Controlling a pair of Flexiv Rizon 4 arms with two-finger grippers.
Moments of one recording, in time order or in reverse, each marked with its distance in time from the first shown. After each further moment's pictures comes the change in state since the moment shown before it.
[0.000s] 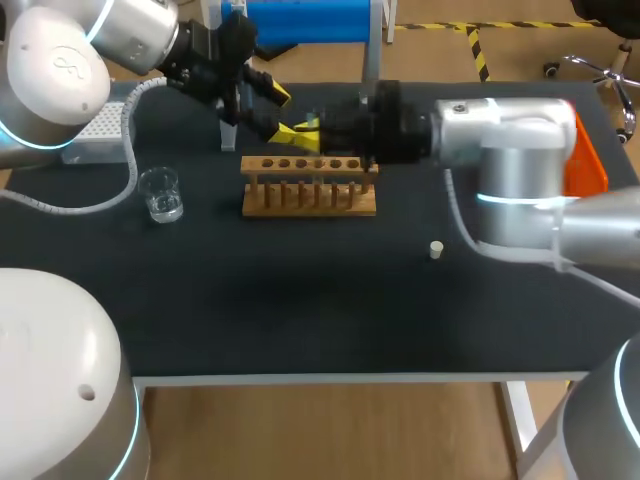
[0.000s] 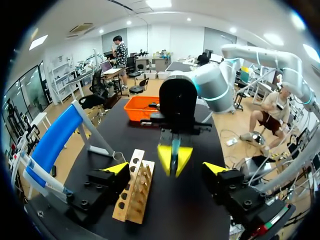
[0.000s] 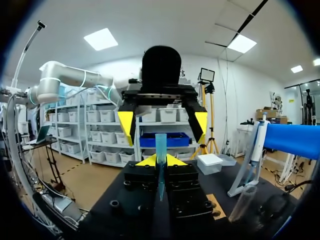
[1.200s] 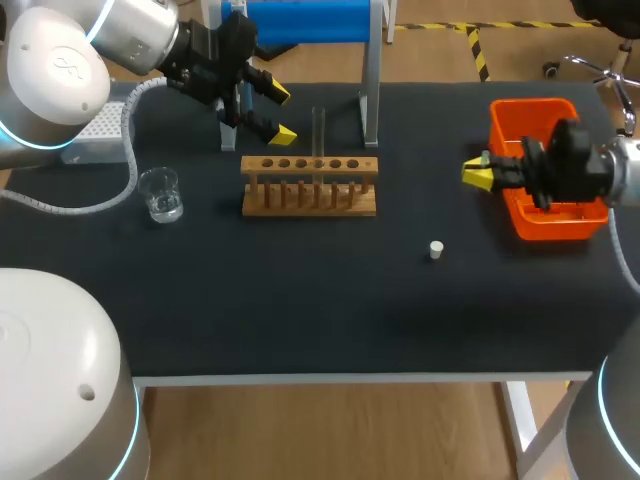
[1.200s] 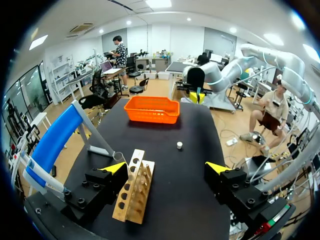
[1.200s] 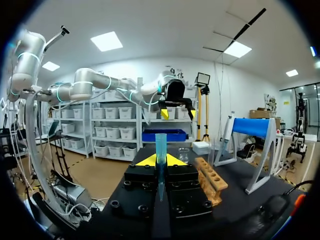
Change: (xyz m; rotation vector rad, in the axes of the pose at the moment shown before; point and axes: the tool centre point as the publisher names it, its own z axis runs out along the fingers) left arm 0.000 0.000 0.000 0.000 0.000 0.000; right arm 0.065 -0.019 -0.229 0.012 -0.026 -0.006
